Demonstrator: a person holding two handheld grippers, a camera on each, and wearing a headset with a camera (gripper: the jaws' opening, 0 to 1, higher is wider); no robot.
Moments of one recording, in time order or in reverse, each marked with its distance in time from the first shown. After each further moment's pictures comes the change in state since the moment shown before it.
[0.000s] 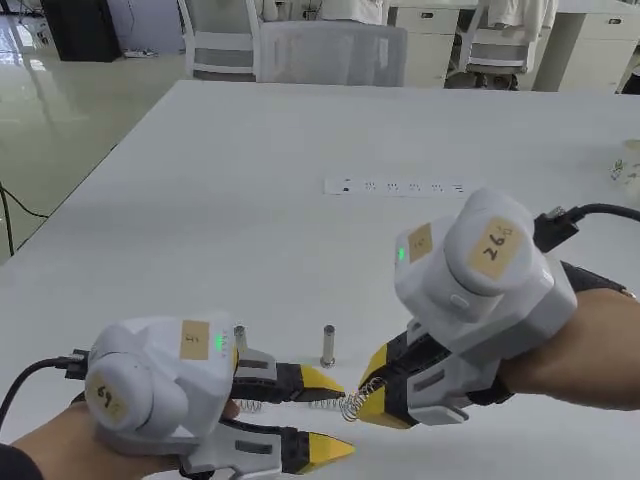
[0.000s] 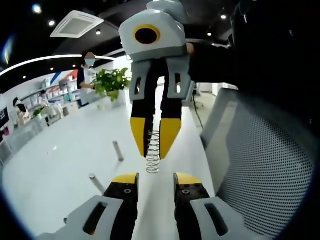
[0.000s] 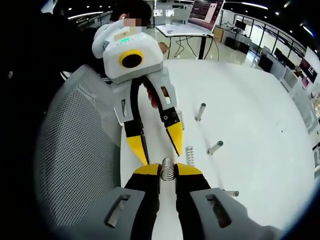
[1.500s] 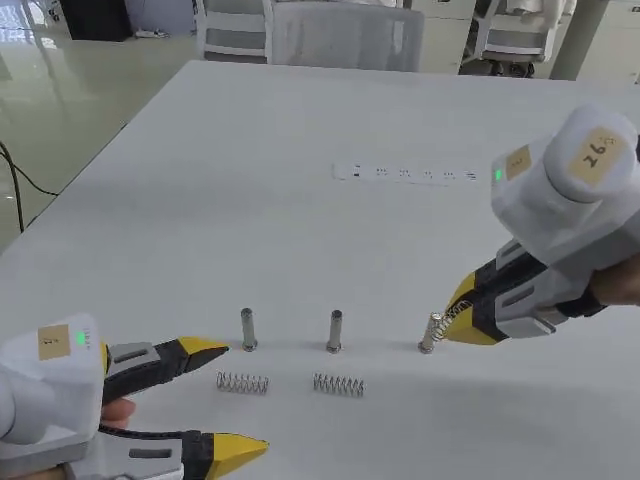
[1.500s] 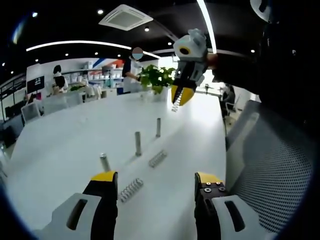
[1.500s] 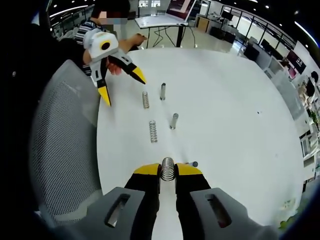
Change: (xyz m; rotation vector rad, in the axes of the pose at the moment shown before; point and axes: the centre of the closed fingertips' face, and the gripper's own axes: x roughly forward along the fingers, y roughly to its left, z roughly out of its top) left arm -0.075 0.030 -0.050 -0.252 -0.026 0.306; right arm -0.048 -0.066 -0.040 0.049 0.104 -0.126
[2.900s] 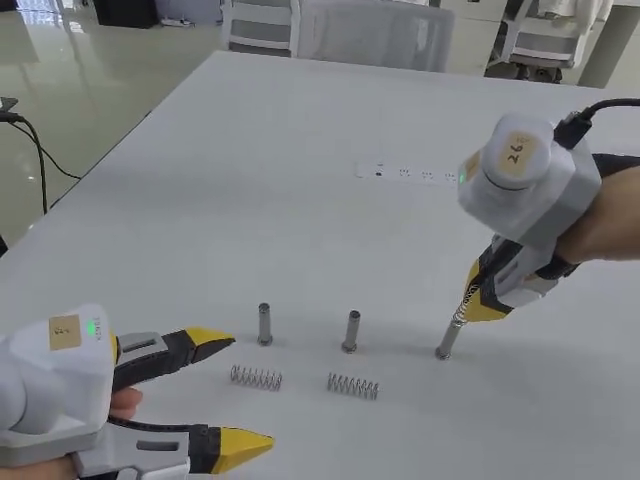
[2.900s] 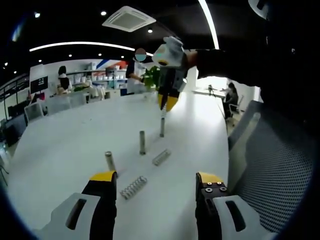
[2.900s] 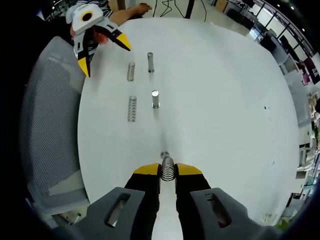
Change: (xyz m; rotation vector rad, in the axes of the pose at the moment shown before) left arm -0.004 0.004 -0.003 -0.004 -0.010 0.025; right arm 0.031 -0.044 -0.020 -0.117 0.251 0.053
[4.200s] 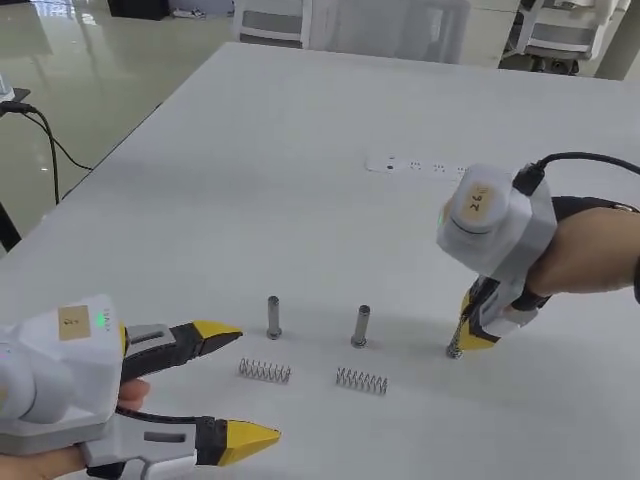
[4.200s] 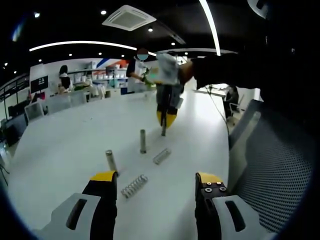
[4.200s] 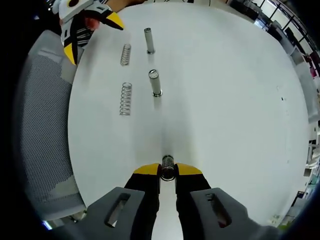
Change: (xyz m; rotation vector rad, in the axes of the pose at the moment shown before) left arm 0.000 0.002 -0.002 0.001 0.012 0.003; right arm 0.056 0.005 -0.013 0.021 0.073 0.065
